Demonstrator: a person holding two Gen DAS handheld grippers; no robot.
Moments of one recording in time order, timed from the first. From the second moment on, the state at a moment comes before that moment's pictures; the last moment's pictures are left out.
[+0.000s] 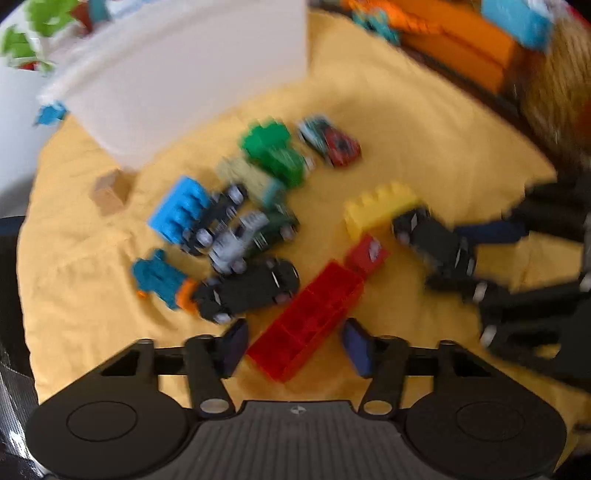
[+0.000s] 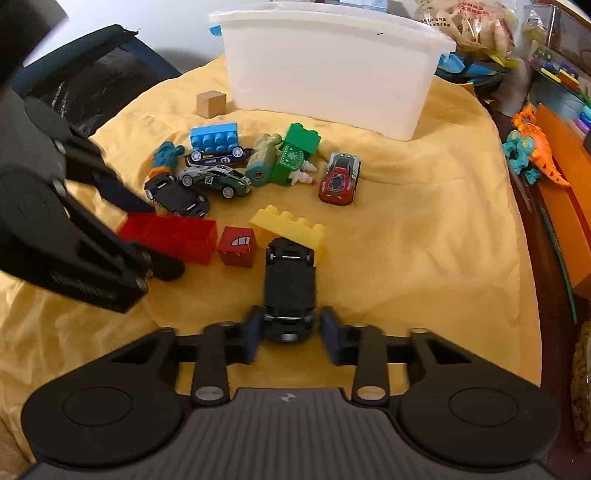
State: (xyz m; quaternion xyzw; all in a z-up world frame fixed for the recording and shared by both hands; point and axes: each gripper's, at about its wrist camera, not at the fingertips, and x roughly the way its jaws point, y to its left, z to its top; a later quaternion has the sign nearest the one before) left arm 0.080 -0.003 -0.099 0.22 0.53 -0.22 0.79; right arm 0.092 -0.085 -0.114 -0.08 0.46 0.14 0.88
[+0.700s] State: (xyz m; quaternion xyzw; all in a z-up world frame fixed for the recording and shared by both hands) left arm 0.074 -0.010 -0.103 0.13 0.54 -0.15 0.82; right arm 0.099 -0.097 -0.117 -0.06 0.46 0.14 0.88
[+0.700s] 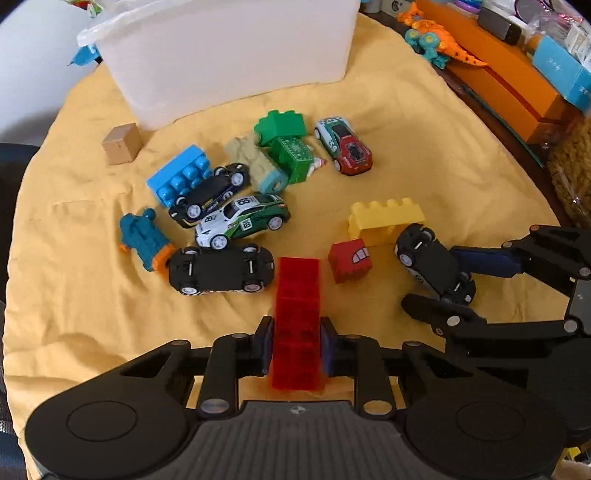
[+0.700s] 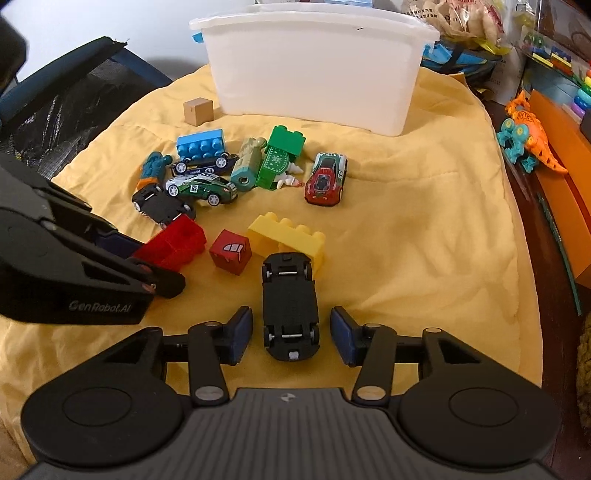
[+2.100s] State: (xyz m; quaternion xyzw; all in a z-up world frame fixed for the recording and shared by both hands) left arm 0.073 0.002 -0.022 0.14 0.44 -0.13 0.88; right arm 0.108 -0.086 -0.054 -0.07 0.42 0.12 0.89
